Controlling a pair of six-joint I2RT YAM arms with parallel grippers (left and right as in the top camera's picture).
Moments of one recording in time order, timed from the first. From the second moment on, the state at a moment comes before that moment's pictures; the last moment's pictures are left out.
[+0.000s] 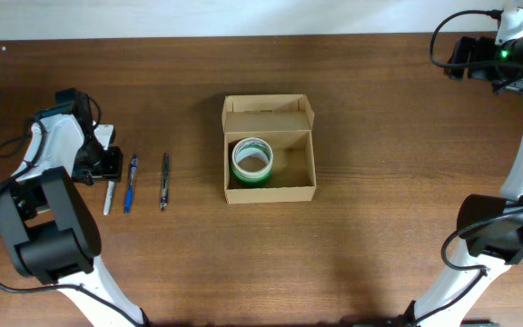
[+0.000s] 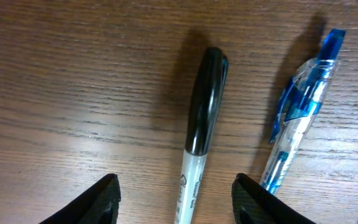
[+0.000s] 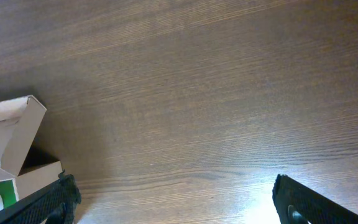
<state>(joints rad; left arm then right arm) 0.28 2.05 1.48 -1.00 -0.11 0.24 -0.30 2.11 2.52 -1.56 -0.14 -0.05</state>
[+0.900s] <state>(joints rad) 0.28 2.16 1.68 -1.25 -0.04 0.24 -0.30 2.11 2.52 -1.56 -0.14 -0.05</state>
